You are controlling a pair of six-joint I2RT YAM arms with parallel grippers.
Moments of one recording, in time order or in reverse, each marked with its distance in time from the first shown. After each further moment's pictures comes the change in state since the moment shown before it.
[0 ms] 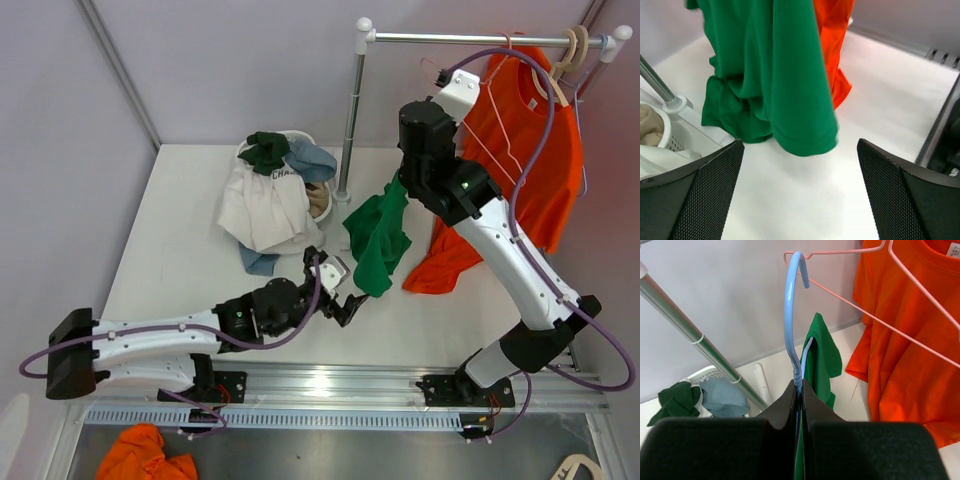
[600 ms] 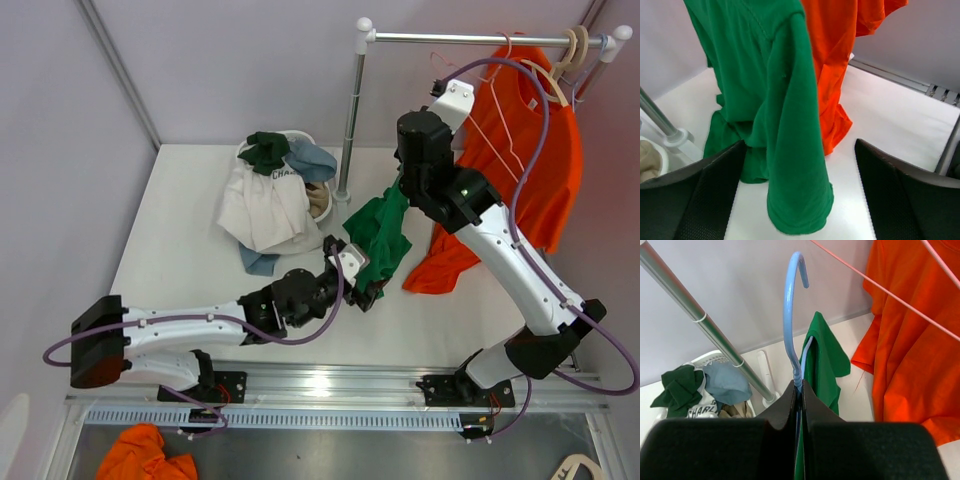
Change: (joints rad) left arm 0.007 0.186 0.093 0.189 -0.018 0.044; right arm 0.014 -0.042 -0.075 -0.003 -0.051 0.026
